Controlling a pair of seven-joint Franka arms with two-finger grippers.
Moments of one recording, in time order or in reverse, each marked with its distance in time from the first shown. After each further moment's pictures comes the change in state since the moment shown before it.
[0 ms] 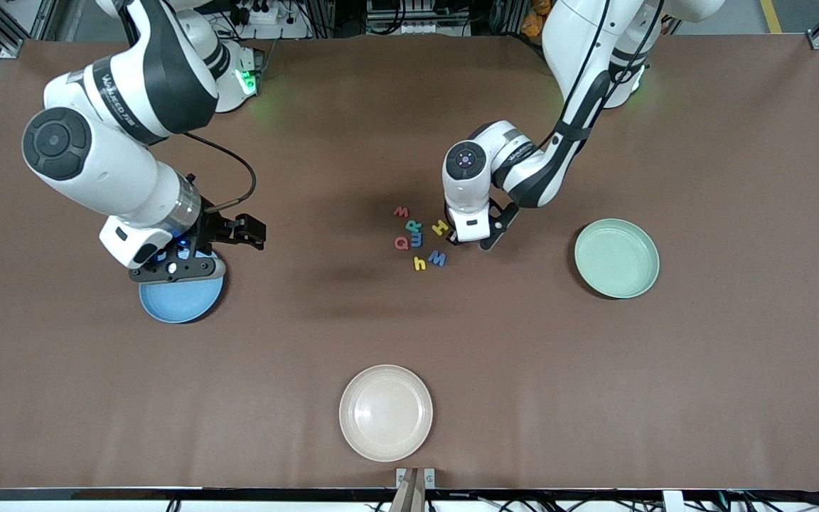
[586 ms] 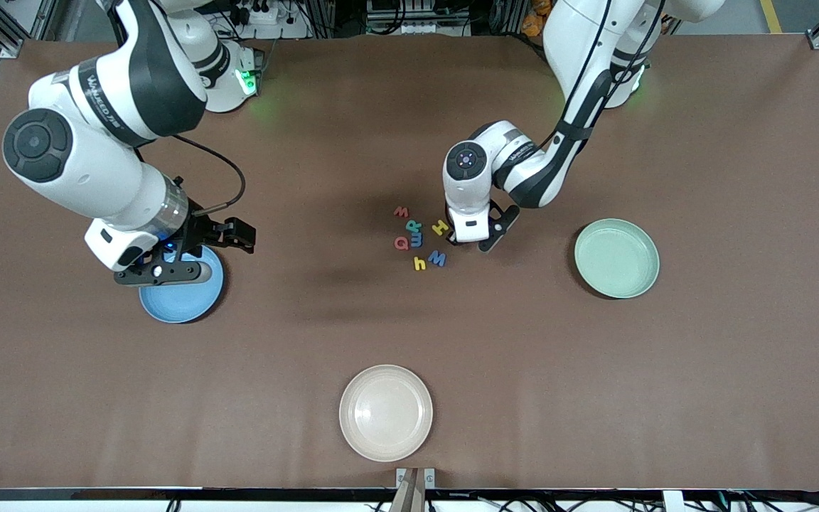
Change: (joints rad) left arm 0.006 -0.011 0.007 0.008 0.001 -0.031 0.095; right arm -0.016 0.000 -0.010 0.007 -0.001 -0.005 0.000
